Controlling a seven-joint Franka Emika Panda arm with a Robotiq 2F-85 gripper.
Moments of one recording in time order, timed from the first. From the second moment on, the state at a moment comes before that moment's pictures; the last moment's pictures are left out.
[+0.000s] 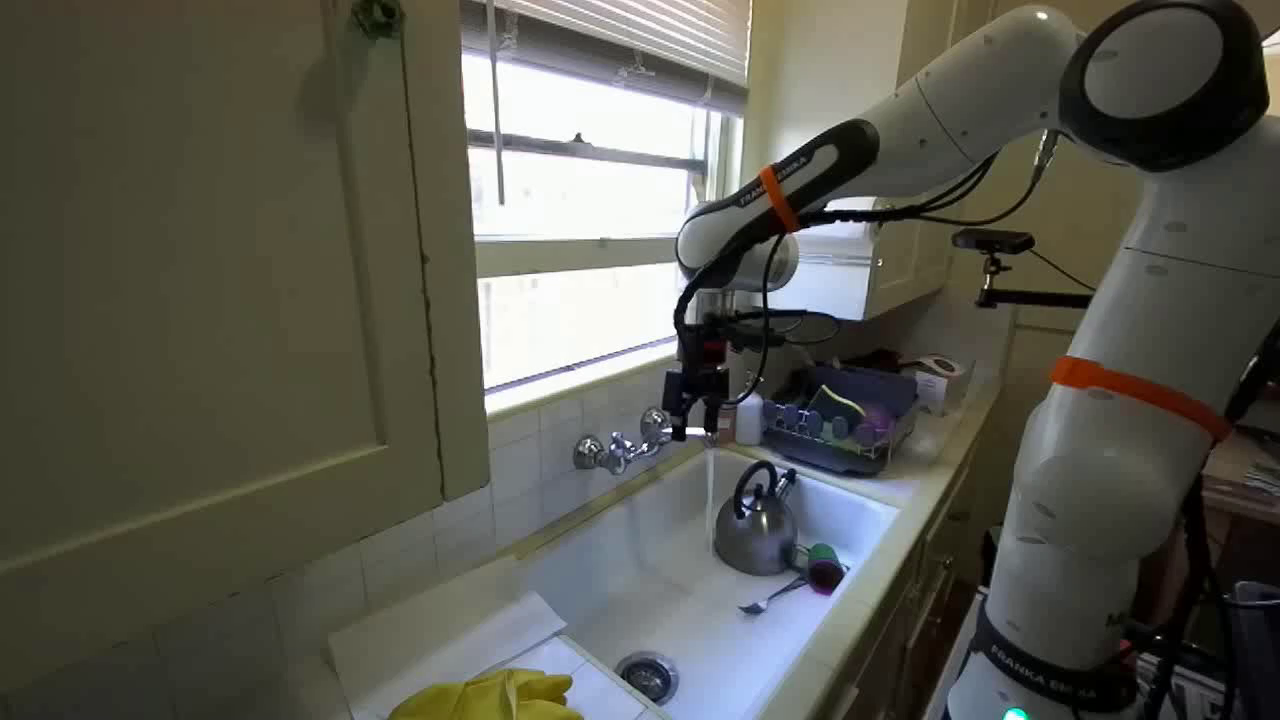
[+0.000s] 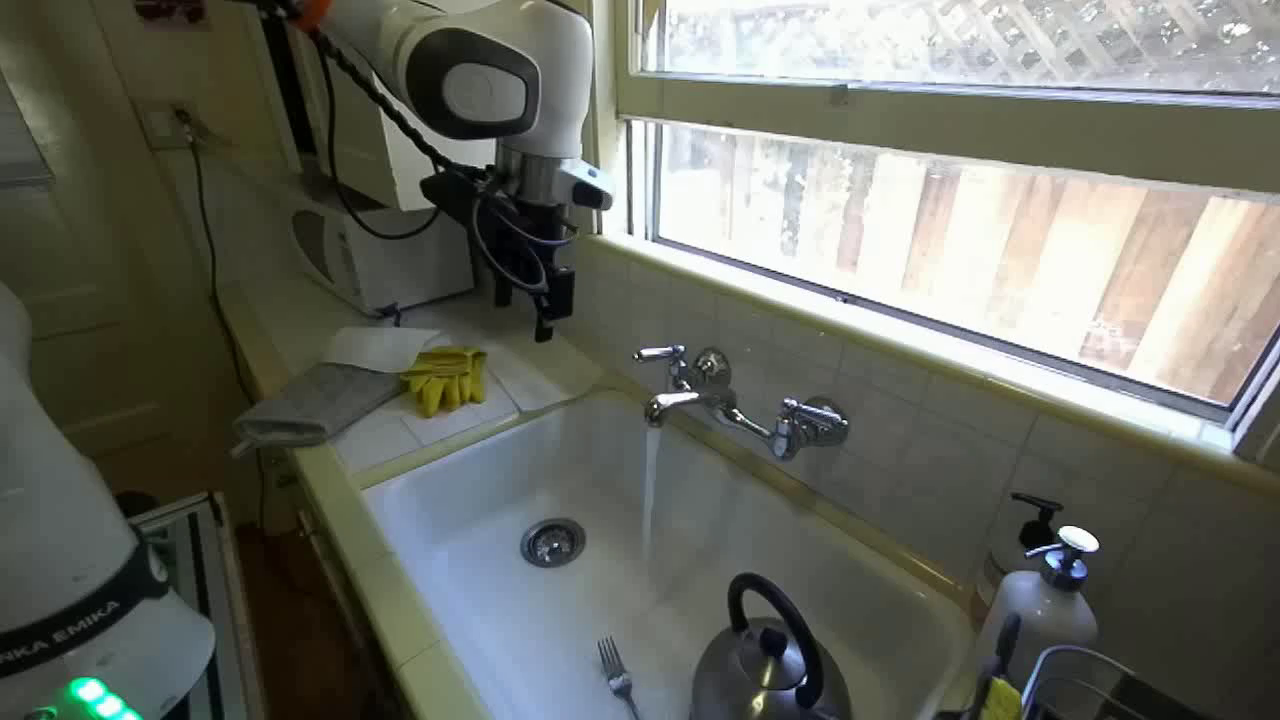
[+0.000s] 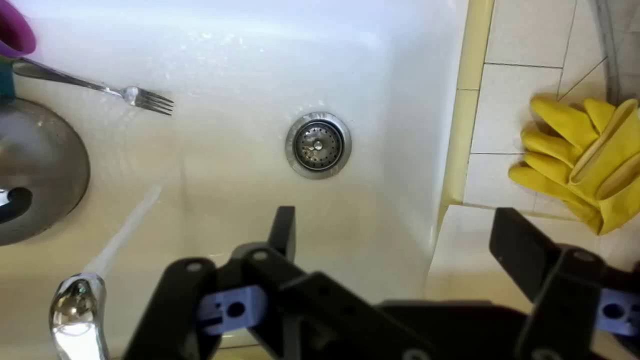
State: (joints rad) arm 0.06 -0.20 -0.08 -2.38 0.17 2.09 -0.20
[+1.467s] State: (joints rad) arm -0.03 -0.18 -0.08 -2.38 0.04 2.26 -0.12
